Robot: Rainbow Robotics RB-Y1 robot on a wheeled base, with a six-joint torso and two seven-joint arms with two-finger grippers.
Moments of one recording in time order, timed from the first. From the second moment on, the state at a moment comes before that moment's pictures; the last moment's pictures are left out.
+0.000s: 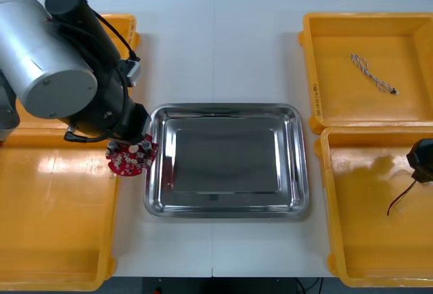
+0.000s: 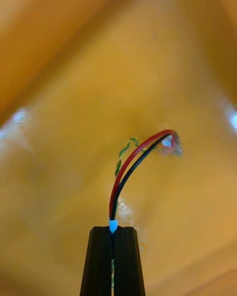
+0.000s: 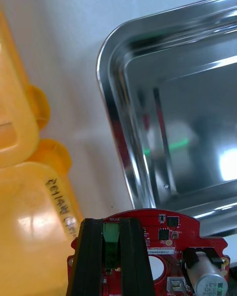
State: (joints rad) right arm -0.16 -0.70 -0.22 -1.85 -0.72 1.76 0.82; left arm -0.68 0.72 -0.43 -2.07 0.82 1.86 -0.92
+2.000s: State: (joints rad) right arm -0.43 -0.93 0.05 -2.19 -1.07 1.91 1.18; left arm -0.55 0.62 -0.81 -2.03 0.41 1.47 -0.76
